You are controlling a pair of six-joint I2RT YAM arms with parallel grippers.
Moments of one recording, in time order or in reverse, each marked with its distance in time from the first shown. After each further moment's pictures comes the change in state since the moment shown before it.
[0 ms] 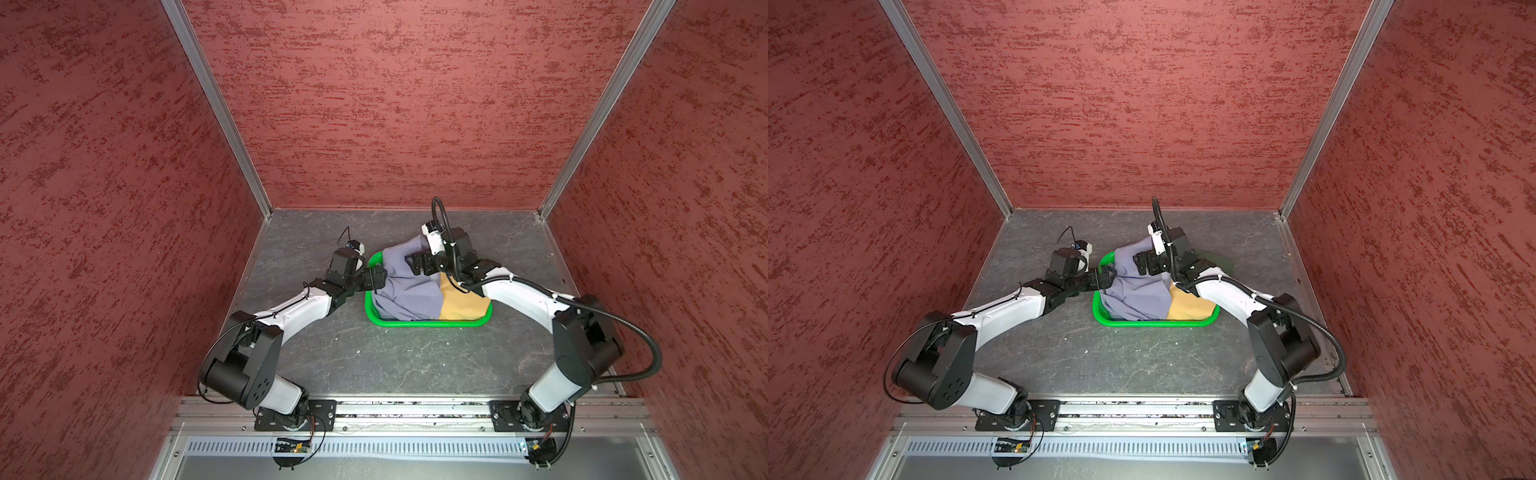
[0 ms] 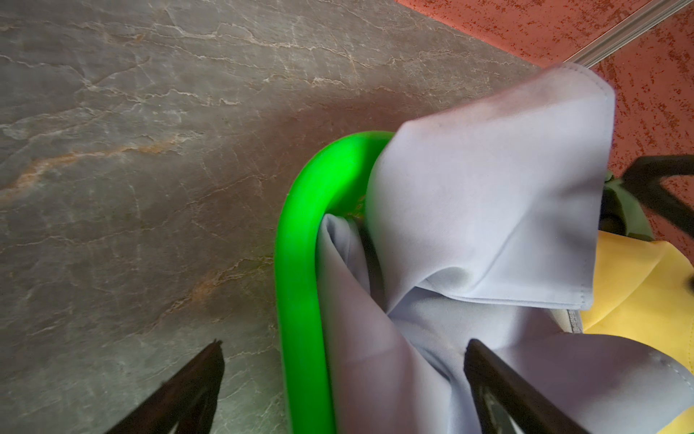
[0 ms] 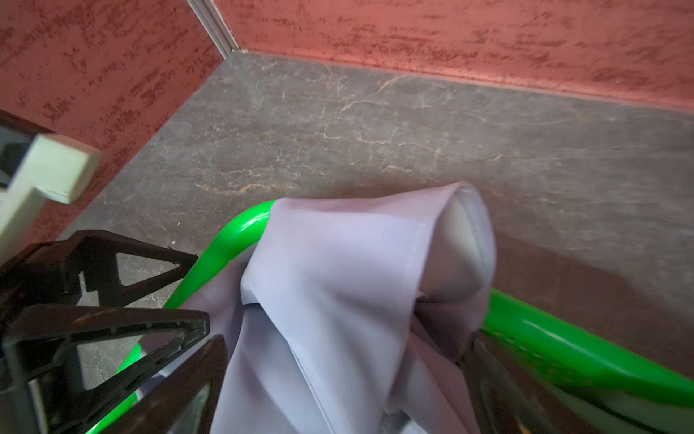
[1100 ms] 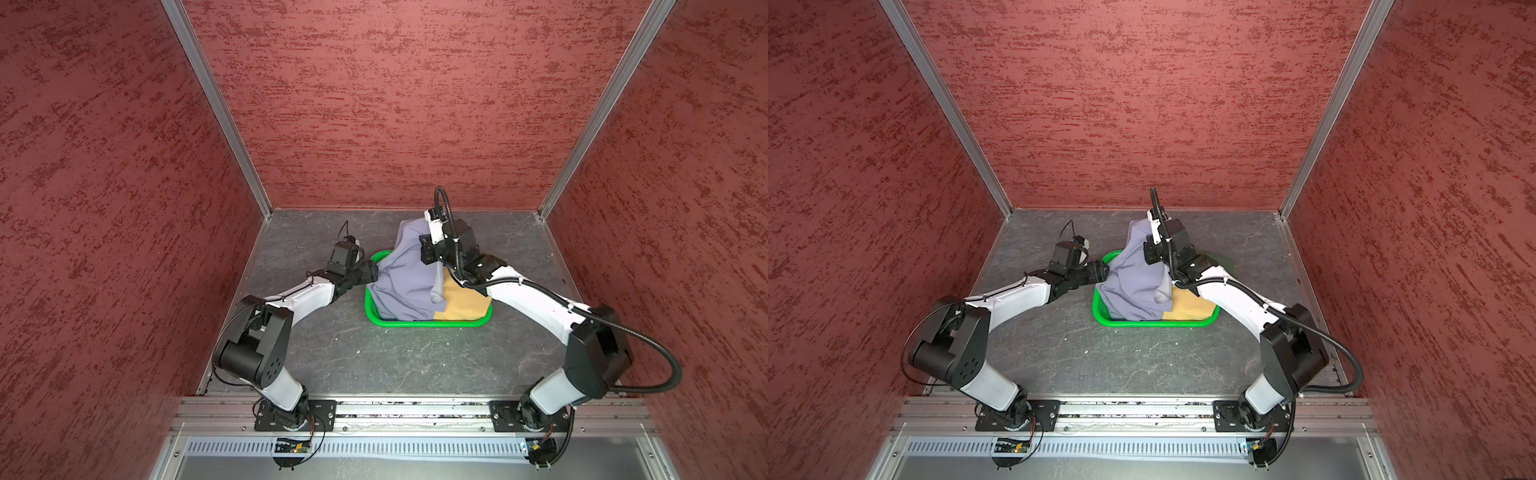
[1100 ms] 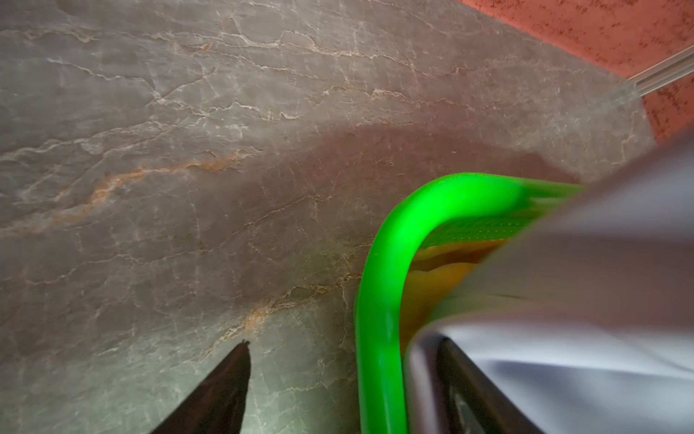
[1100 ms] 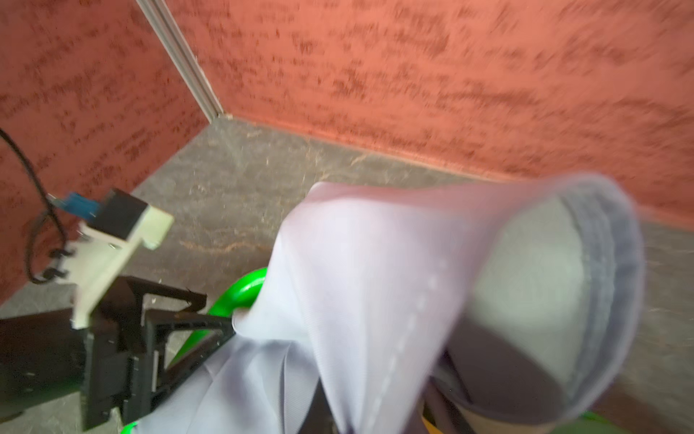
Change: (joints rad) left arm 0.044 0.133 0.111 -0.060 -0.067 0.012; right arm 0.031 -0.150 0.065 -0.023 0.239 -0.047
